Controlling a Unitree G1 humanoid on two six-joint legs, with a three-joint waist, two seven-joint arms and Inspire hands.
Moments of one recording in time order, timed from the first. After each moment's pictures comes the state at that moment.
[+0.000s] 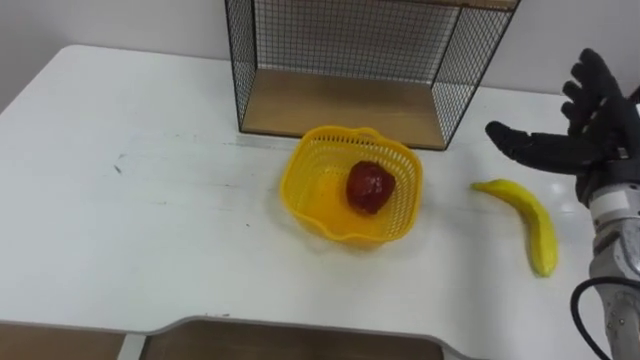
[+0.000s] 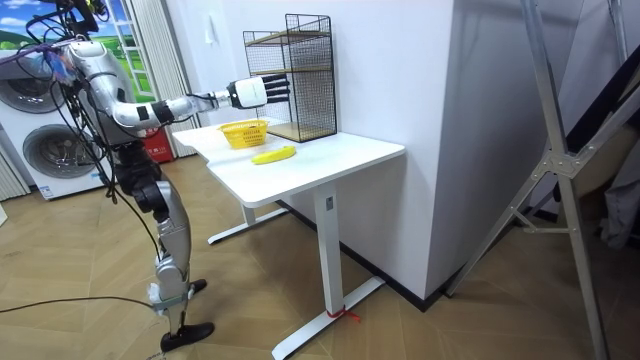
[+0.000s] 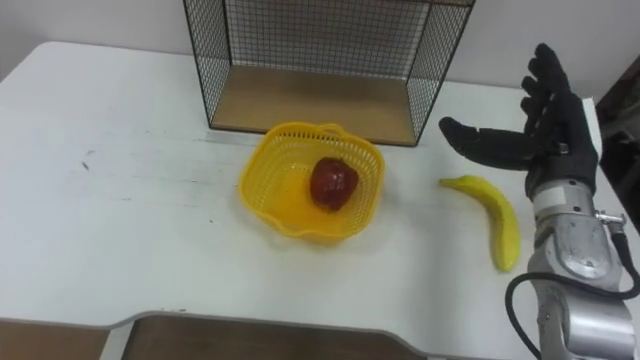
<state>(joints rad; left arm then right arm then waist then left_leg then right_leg) 0.30 0.22 0.16 1.06 0.12 0.08 -0.05 -0.06 -0.40 -0.23 0.08 0.29 0.06 -0.09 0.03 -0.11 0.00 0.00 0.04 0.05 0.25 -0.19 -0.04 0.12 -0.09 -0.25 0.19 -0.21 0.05</state>
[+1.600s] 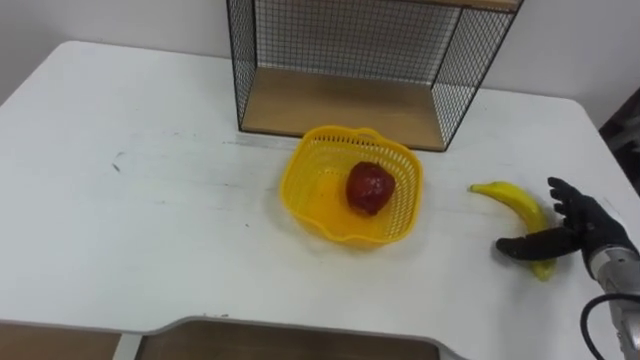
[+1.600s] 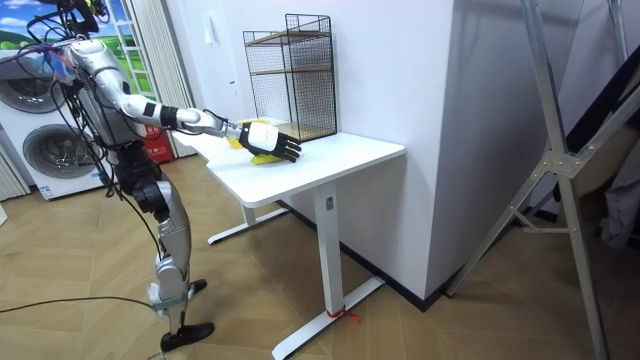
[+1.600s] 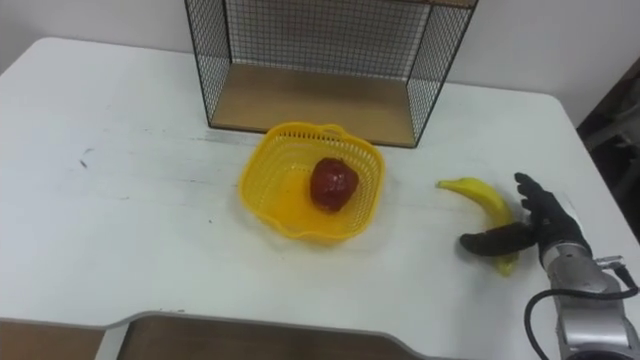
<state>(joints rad) 0.30 0.25 0.18 1.06 0.12 0.11 -0.05 -0.18 -0.50 -0.20 0.69 -0.13 0.08 0.12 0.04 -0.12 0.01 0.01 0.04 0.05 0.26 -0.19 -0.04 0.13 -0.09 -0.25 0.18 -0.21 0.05</state>
